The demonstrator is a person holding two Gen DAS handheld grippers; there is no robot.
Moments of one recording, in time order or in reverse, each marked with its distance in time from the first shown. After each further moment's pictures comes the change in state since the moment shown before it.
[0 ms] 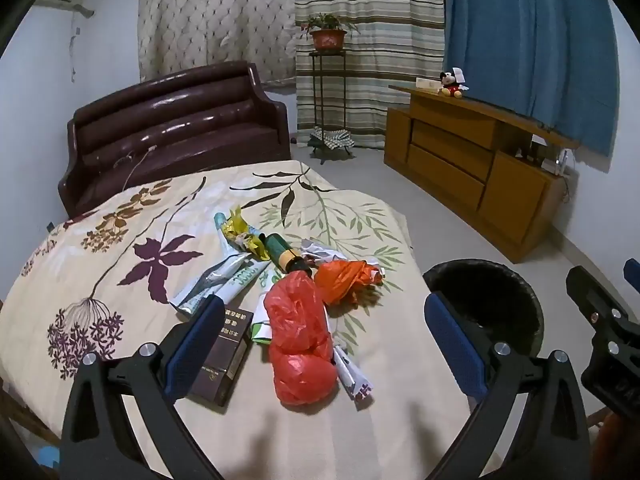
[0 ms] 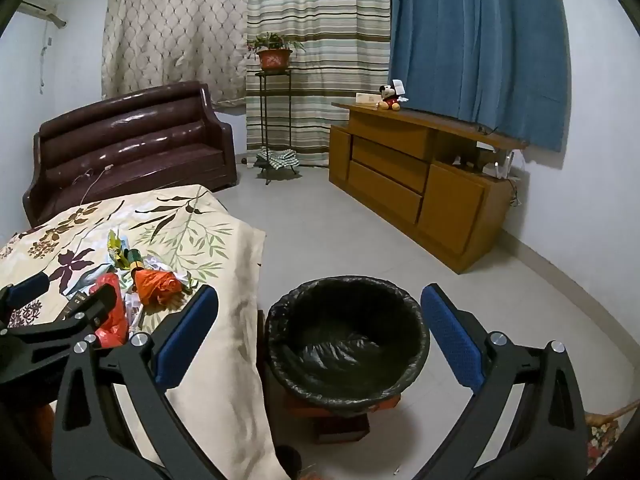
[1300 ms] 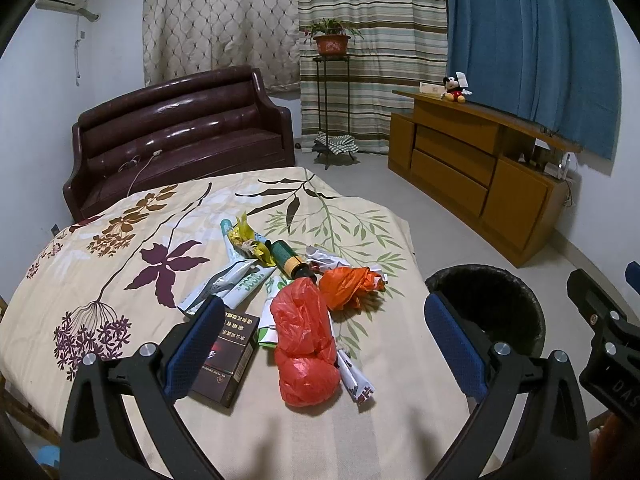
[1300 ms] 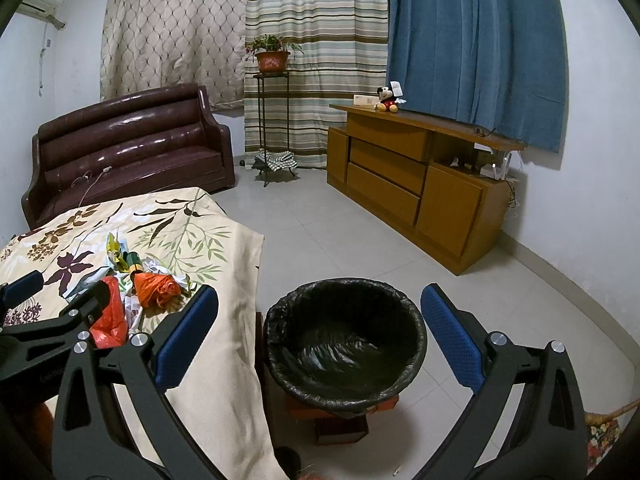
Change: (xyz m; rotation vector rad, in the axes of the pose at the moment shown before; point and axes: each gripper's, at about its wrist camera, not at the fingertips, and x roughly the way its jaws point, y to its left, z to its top) left arm -0.007 0.002 0.005 -0.028 -0.010 -0.005; right arm -0.003 -0.003 0.001 0.007 -0.009 0.004
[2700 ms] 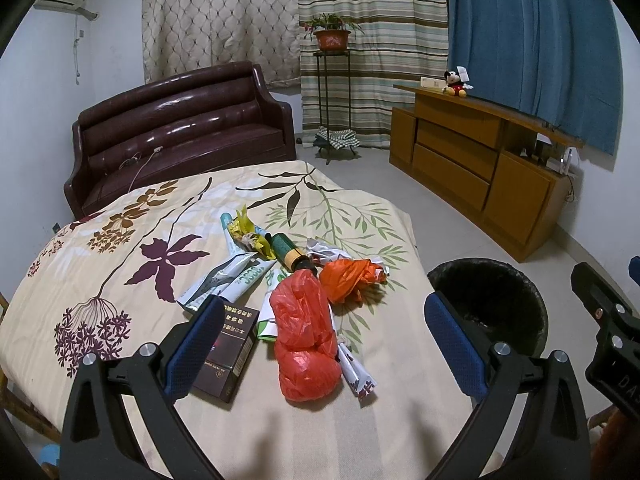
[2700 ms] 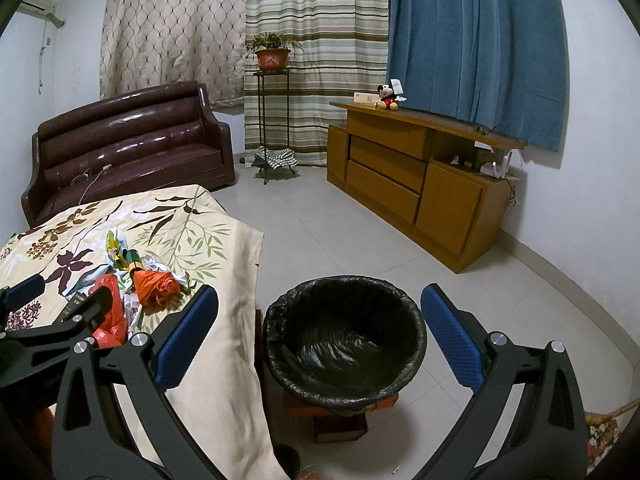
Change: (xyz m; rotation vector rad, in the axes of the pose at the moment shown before) left arm 0.003 0.000 -0.002 0.004 0.011 0.002; right arm 0.001 0.001 0.000 -0.002 0.004 -0.001
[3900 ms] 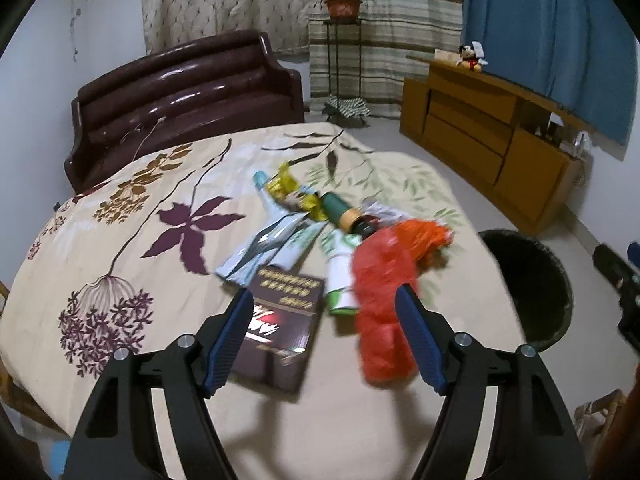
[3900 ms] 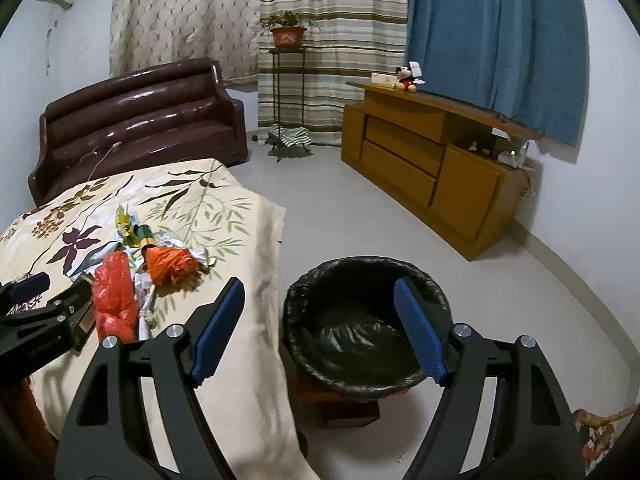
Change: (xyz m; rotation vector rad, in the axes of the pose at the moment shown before) left arm 0.022 0.061 -0.021 -0.001 0.141 0.021; right arm 0.017 0.029 -0.009 -0.039 0.080 0.043
